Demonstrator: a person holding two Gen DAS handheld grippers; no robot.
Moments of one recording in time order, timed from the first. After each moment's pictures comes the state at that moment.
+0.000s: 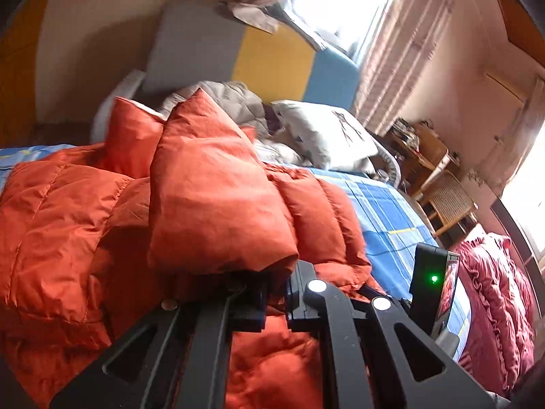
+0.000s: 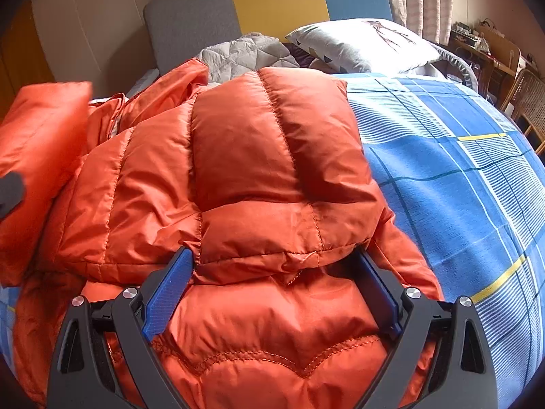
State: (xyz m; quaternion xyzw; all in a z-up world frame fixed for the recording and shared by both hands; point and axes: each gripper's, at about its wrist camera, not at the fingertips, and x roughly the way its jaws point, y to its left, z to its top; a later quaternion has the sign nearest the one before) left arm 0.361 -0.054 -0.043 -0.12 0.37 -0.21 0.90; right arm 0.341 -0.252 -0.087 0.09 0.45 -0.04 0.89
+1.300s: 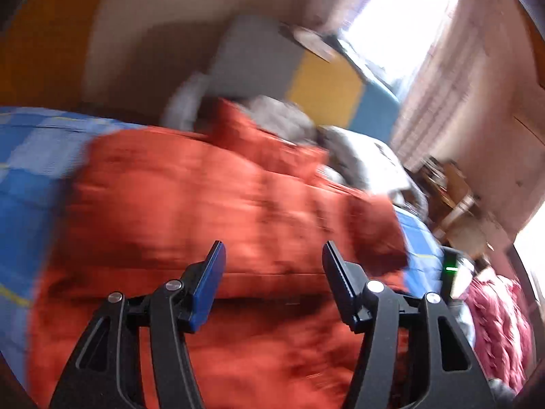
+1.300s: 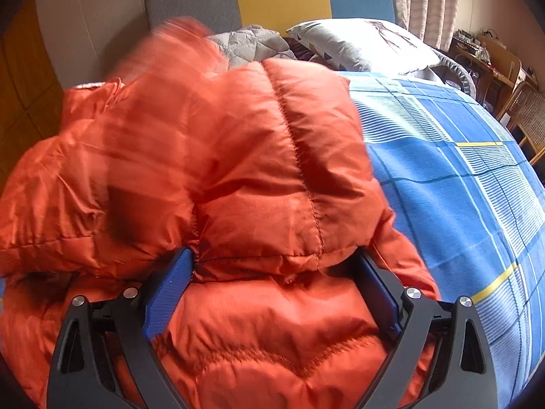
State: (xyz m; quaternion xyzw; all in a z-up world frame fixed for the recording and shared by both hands) left arm 0.301 0.066 -0.054 -0.19 0.34 -0.10 0.92; right arm 0.340 -0.246 -0.084 0.06 0.46 -0.05 0.88
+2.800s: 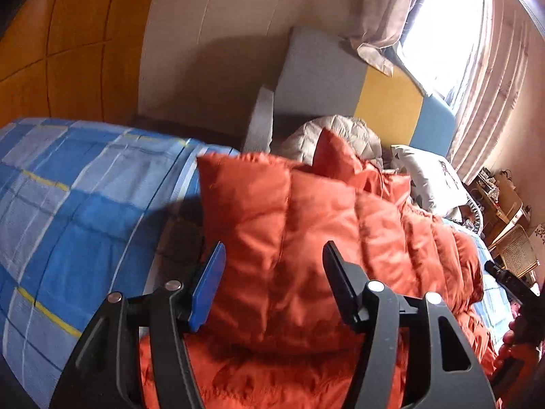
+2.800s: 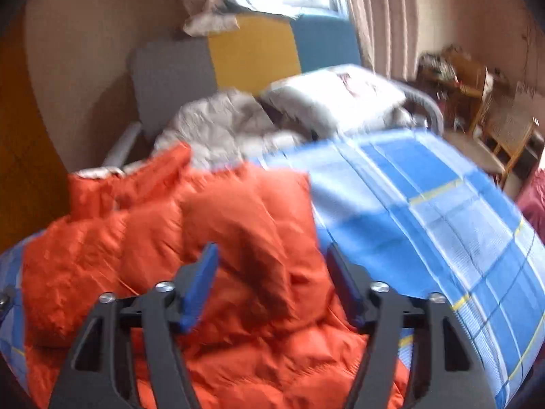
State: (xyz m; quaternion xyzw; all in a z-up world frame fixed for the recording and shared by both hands) left arm 0.332 0.126 -0.056 -0.14 0.34 0.00 0.93; right arm 0.340 -0.253 -0.008 0.08 0.35 -0.09 0.93
